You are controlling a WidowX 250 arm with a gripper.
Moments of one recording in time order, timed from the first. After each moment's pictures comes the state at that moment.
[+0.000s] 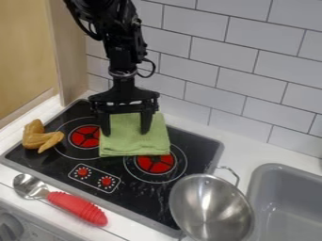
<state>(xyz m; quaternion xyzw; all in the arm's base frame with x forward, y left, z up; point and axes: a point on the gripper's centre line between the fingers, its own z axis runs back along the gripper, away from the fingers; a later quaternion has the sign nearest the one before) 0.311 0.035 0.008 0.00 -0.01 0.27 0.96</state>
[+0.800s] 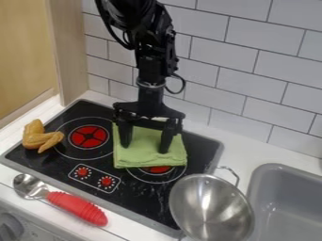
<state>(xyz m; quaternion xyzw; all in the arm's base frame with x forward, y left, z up) 0.296 -0.010 0.003 0.02 0.05 0.10 0.99</state>
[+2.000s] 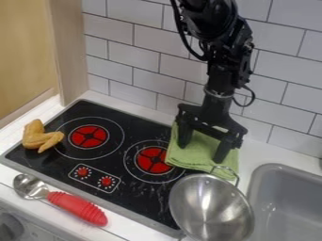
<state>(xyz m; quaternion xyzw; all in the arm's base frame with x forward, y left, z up) 0.319 -0.093 -0.002 0.03 0.04 -0.07 1.00</state>
